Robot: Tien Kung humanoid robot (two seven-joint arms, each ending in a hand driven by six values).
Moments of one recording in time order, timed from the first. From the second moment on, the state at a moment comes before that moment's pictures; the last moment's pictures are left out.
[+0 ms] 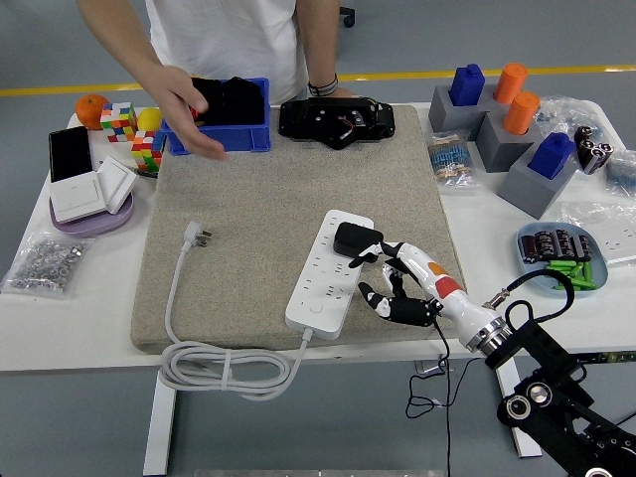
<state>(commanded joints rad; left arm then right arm) -0.16 0.04 -1.41 -0.18 1.80 -0.15 0.32 0.17 -0.20 0.87 1.40 -1.67 -0.18 0.20</state>
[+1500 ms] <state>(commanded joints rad) -0.16 0.05 -1.41 -0.18 1.80 -0.16 0.33 0.35 -0.12 0.70 1.28 -1.84 -0.08 0.02</state>
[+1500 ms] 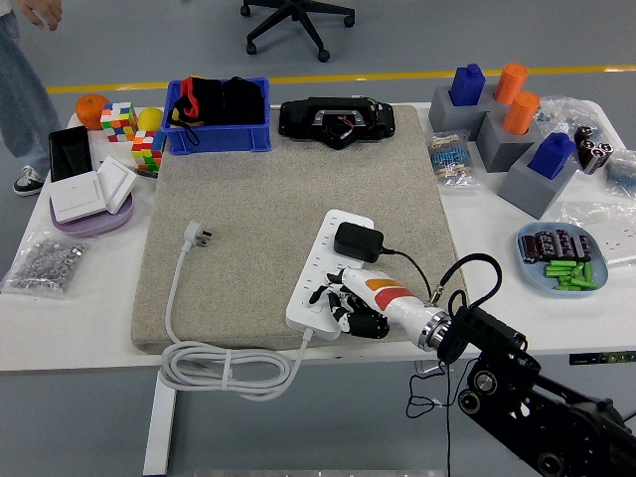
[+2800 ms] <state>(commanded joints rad) -0.16 0.05 -1.41 -0.18 1.80 -0.16 0.33 0.37 -0.13 0.66 1.27 -1.95 -0.08 0.02</state>
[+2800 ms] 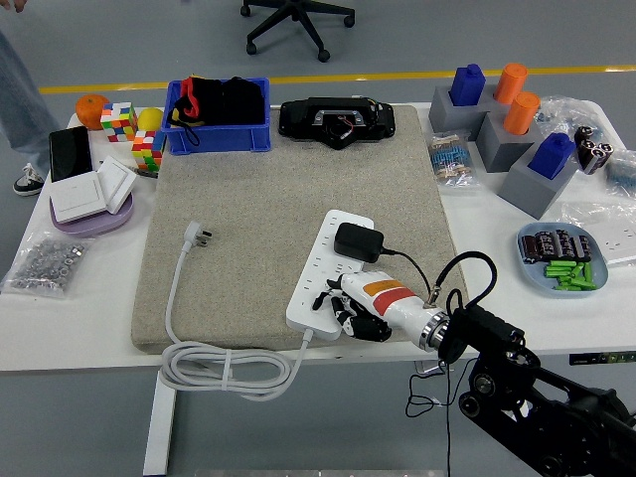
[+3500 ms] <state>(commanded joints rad) -0.16 0.05 -1.42 -0.18 1.80 -0.16 0.32 0.38 -0.15 0.64 1.26 -2.00 -0.10 0.02</state>
